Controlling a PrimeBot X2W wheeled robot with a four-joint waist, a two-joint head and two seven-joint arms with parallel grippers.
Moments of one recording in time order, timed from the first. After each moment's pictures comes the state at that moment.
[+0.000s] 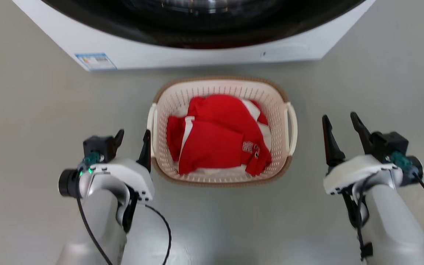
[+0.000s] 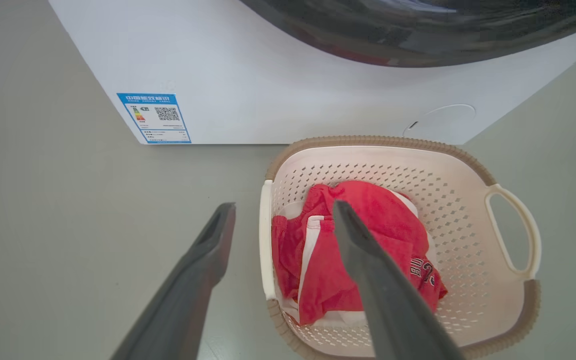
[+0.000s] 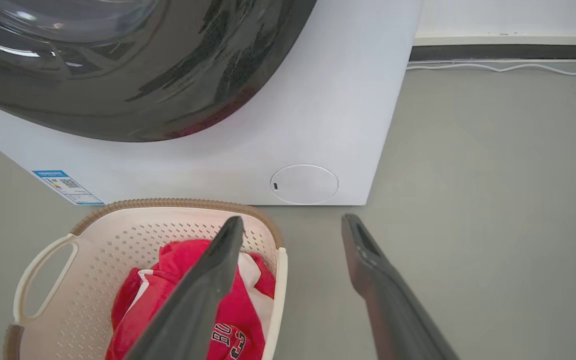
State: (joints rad) left arm -0.55 0.03 -0.08 0.82 -0.19 -0.07 -0.26; right arm -0.47 -0.05 -0.08 0.64 0.03 0.12 -0.25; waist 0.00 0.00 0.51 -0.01
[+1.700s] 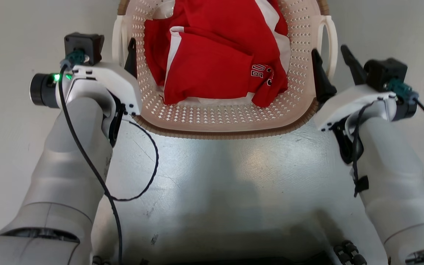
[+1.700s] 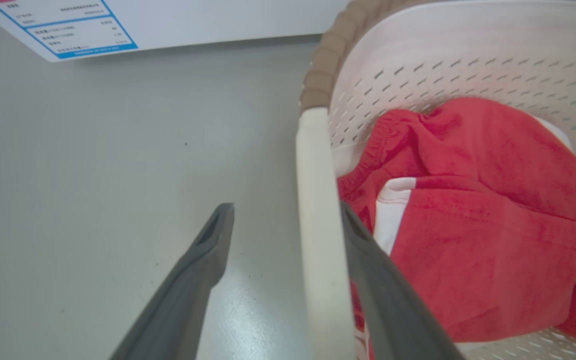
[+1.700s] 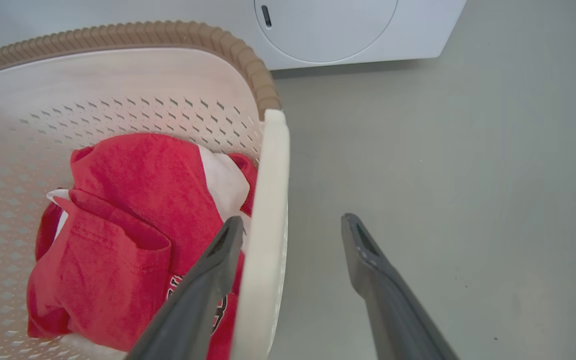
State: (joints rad) left arm -1.04 0.06 -0.12 1.14 -0.13 -0.04 -0.26; right arm -0.83 -0.06 0.04 0.89 0.15 0.12 -0.25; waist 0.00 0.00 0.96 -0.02
